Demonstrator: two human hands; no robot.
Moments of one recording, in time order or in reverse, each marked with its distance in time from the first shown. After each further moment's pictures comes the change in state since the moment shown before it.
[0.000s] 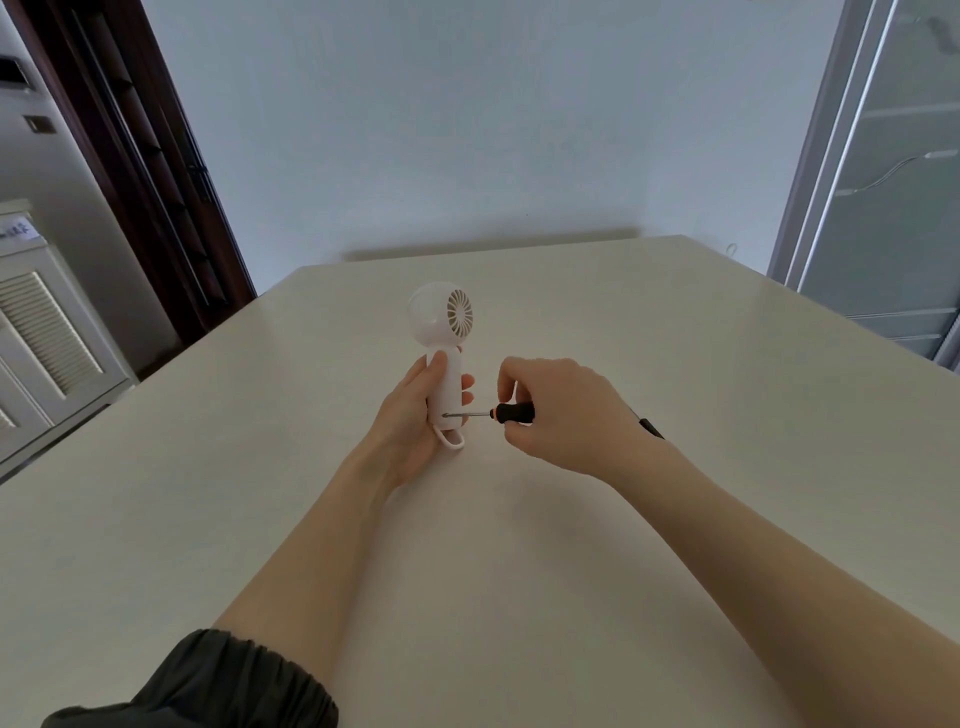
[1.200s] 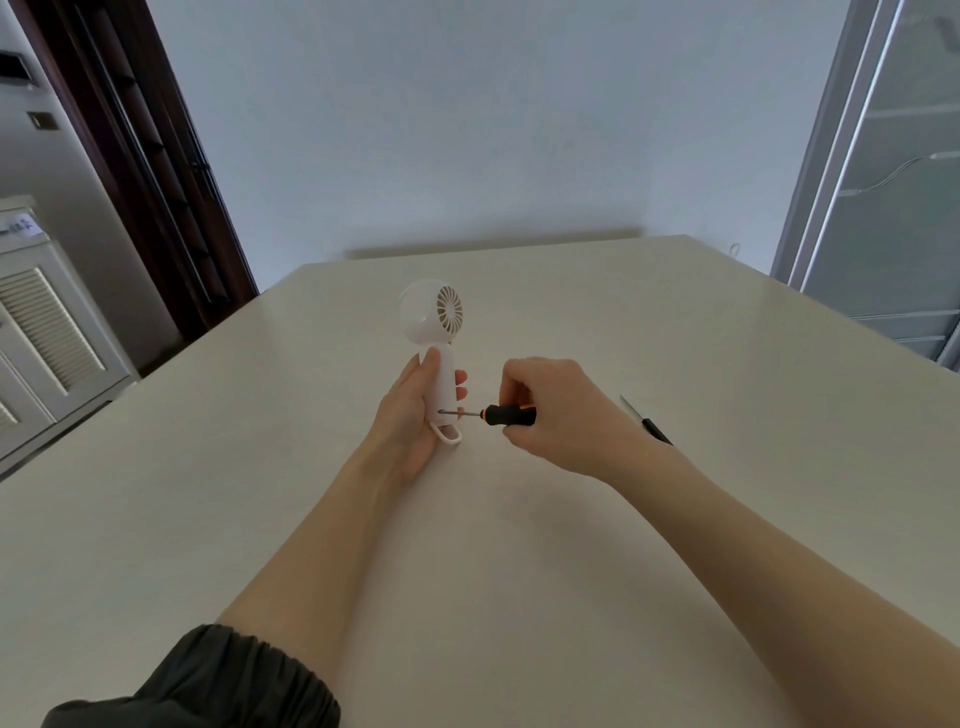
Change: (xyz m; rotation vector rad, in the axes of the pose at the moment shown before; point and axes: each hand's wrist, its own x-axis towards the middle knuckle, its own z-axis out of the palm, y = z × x) left_hand 0.004 -0.003 0.000 -0.056 0.090 0.047; right_hand -0.001 -0.001 0.003 0.187 -0.004 -0.039
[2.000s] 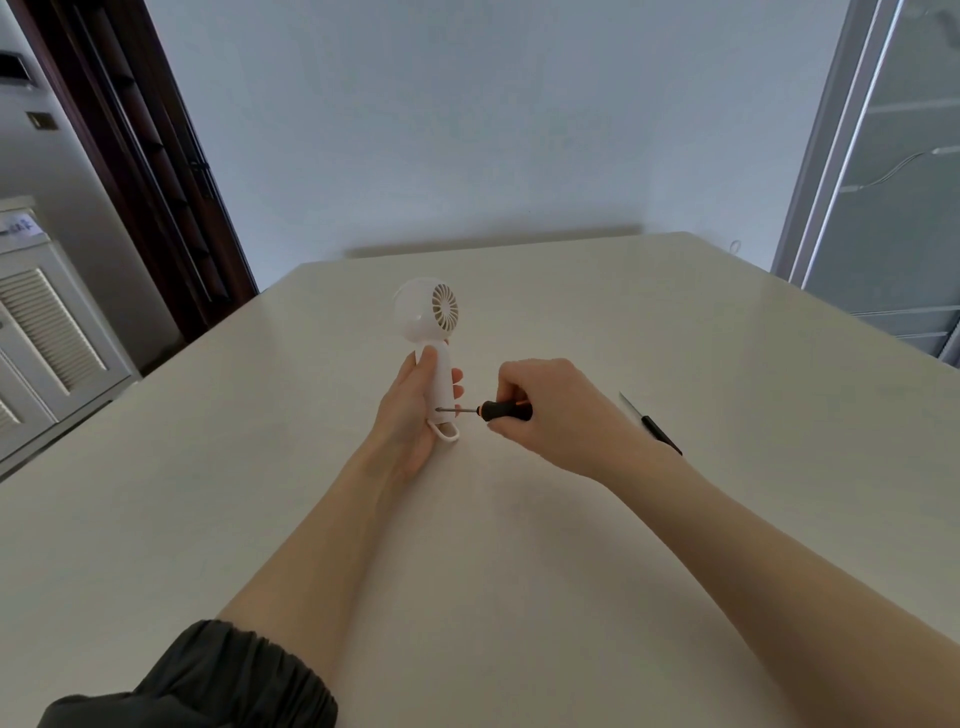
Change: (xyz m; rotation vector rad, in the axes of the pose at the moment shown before) left_hand 0.000 -0.001 0.002 0.047 0.028 0.026; right_hand 0.000 0.001 0.003 -0.010 0.018 -0.027
